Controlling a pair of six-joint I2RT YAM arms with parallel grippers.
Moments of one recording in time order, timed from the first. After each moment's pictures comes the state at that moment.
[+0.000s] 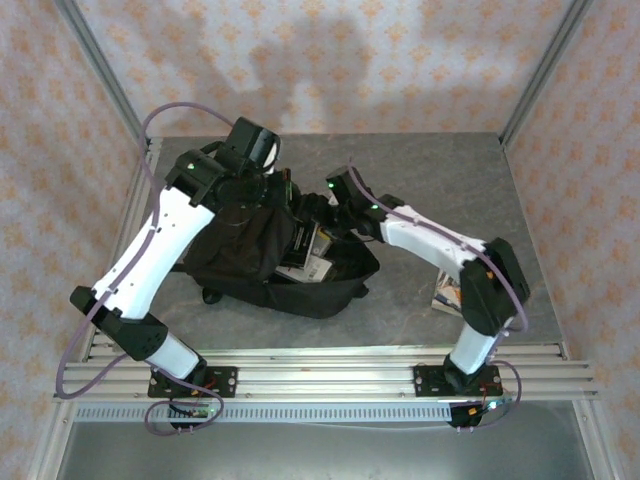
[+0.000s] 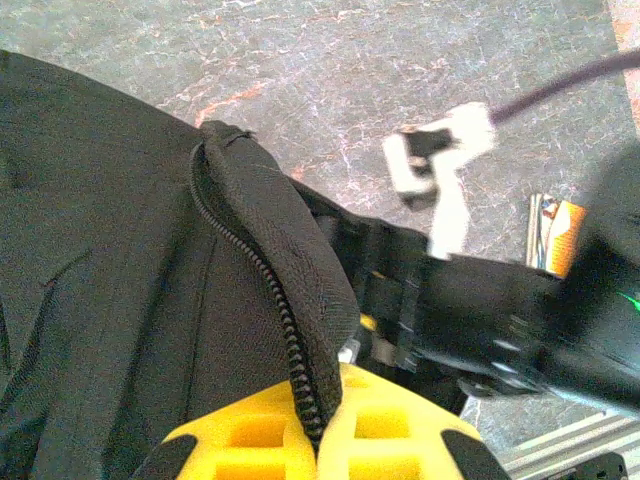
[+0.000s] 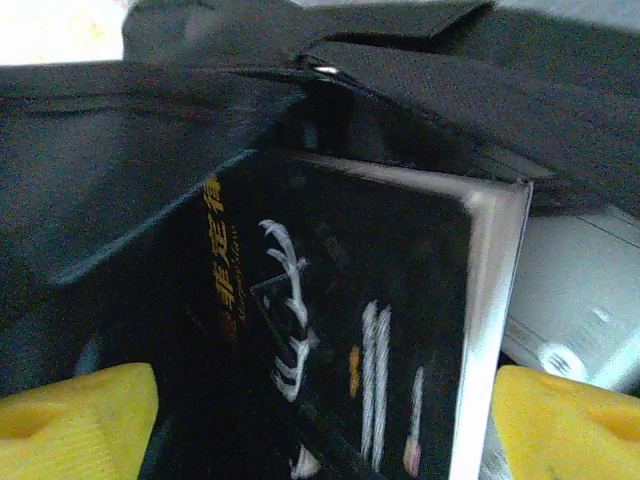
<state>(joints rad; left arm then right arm) -0.53 1.55 1.87 -1.23 0.02 -0.57 0.68 1.67 1.33 -0.42 -0.29 1.03</state>
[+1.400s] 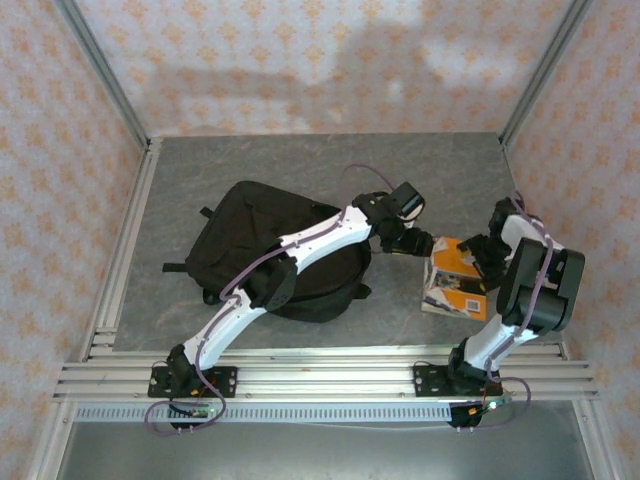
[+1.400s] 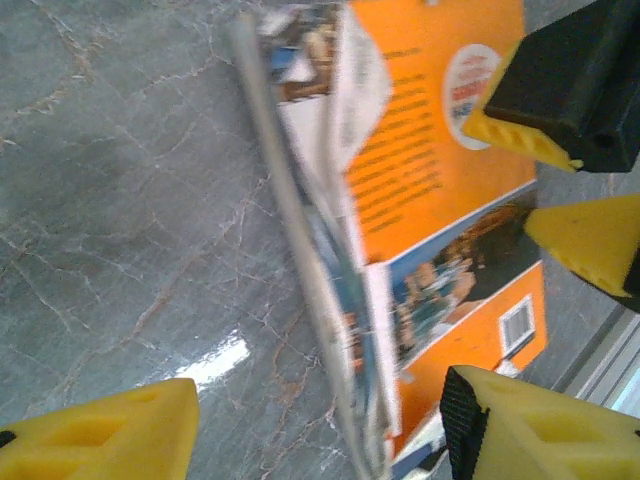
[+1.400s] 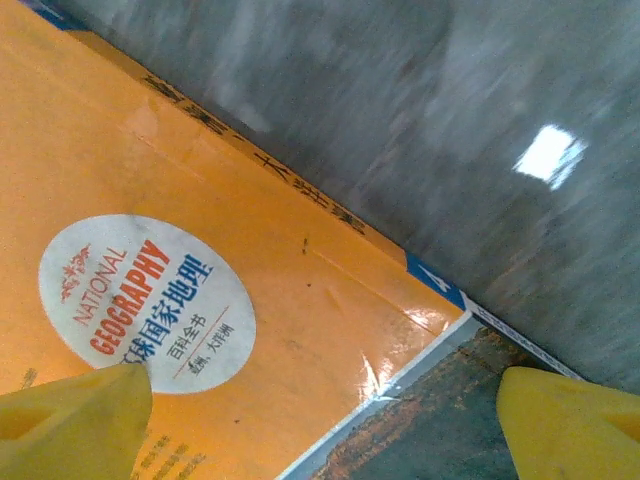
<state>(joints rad) -0.87 2.51 2.36 -0.85 0.34 -0.65 -0.32 1.66 0.98 -0.82 -0.12 0.81</state>
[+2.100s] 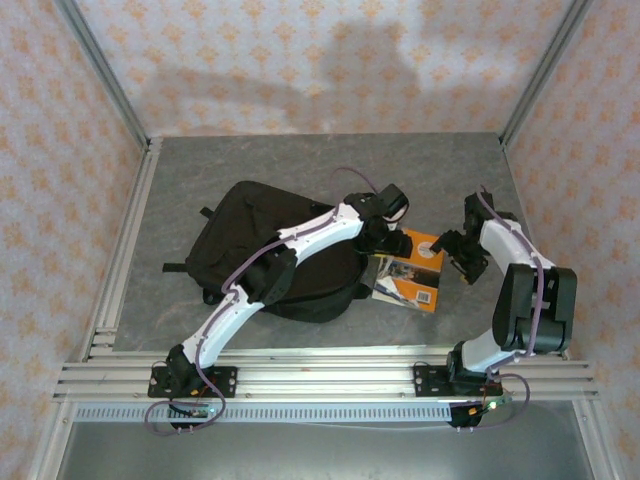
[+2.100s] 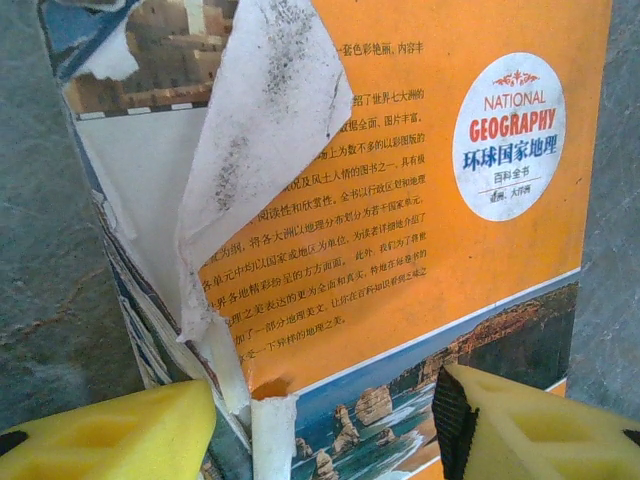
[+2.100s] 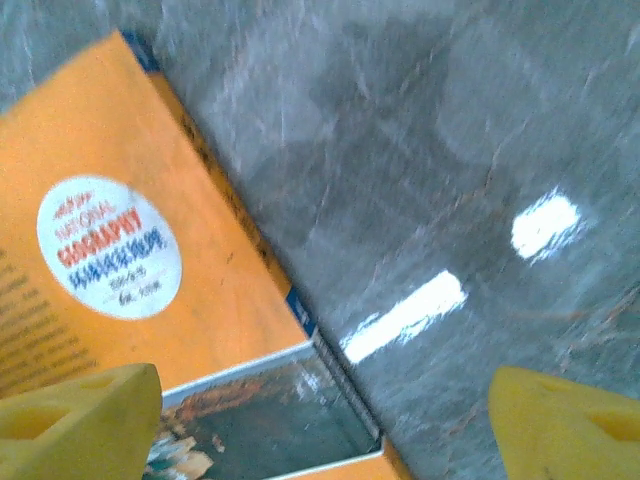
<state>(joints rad) -0.81 2.51 2.24 -0.88 0.31 -0.61 -0.12 1.53 0.97 -0.86 -0.10 0.64</state>
